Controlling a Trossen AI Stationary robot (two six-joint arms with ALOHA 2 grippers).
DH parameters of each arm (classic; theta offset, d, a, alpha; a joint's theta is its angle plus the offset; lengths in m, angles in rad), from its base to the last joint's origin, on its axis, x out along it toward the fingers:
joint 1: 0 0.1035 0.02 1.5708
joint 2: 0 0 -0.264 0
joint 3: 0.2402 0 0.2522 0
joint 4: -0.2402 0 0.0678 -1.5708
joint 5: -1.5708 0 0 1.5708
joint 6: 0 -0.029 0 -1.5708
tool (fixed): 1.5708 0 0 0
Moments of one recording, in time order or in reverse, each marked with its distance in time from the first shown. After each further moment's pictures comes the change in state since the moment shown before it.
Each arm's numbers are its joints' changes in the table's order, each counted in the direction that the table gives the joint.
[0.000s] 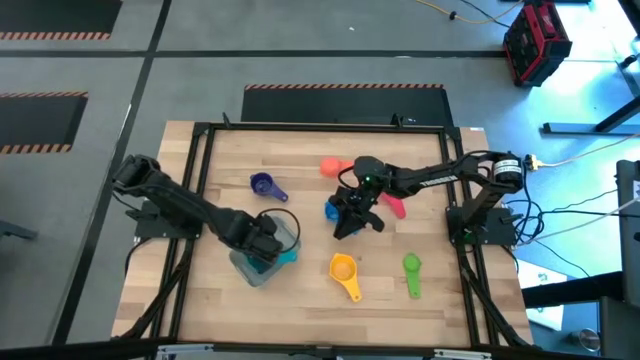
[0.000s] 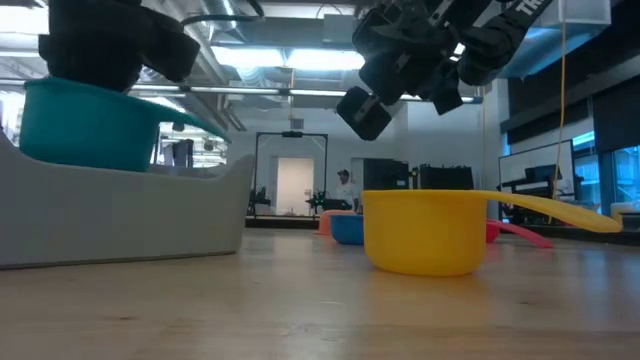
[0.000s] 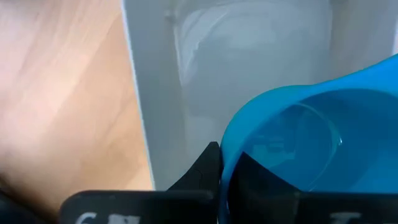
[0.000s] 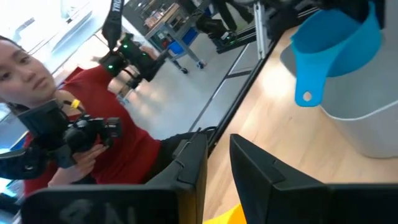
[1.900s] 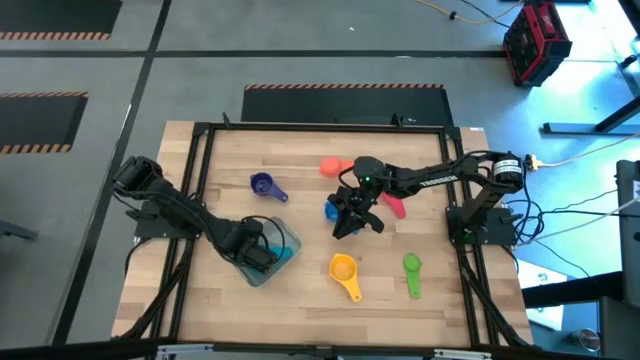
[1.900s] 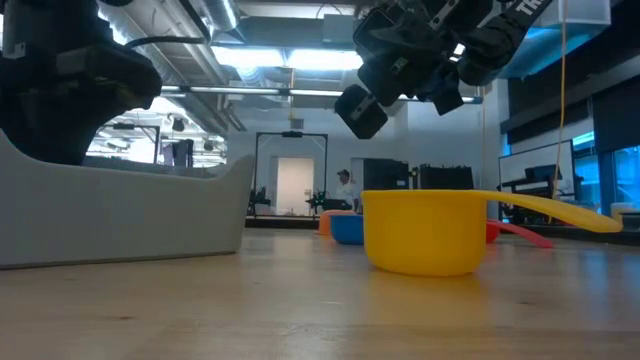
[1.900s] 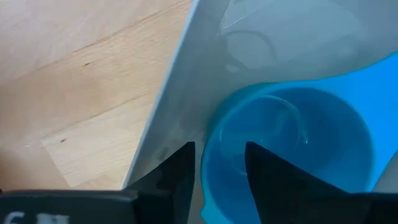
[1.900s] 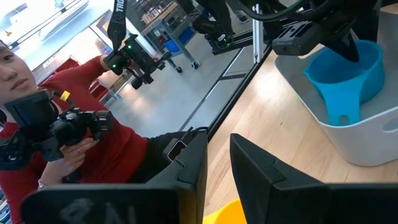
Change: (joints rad) left arm -0.073 -0.017 -0.110 0.094 -0.019 0.555; right arm 0.000 0.000 0.000 -0.009 -0.015 0.079
